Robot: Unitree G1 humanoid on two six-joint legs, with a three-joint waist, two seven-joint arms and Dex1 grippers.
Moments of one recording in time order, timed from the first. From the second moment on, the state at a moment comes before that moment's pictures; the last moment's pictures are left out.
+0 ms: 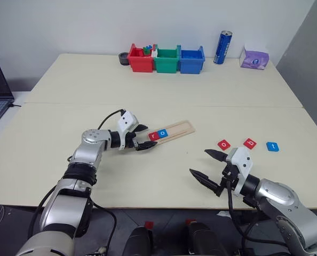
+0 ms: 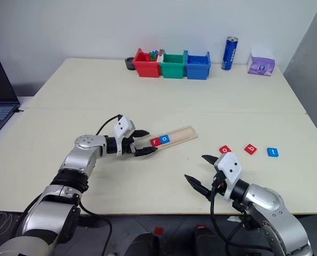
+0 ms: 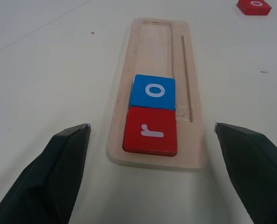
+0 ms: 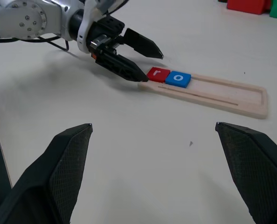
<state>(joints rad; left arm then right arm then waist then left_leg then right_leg) -0.77 0.47 -0.11 0.77 -0.13 0.03 -1.10 0.06 -0.51 0.06 -0.67 0.42 0.53 0.57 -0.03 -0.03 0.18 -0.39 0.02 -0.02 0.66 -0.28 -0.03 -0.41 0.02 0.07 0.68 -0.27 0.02</state>
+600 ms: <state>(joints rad) -0.86 0.45 -0.15 0.94 -0.02 -0.12 -1.12 0.06 -0.50 0.08 -0.70 0.42 0.56 0.56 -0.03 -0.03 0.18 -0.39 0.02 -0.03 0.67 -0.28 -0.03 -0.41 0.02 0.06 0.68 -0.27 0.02</state>
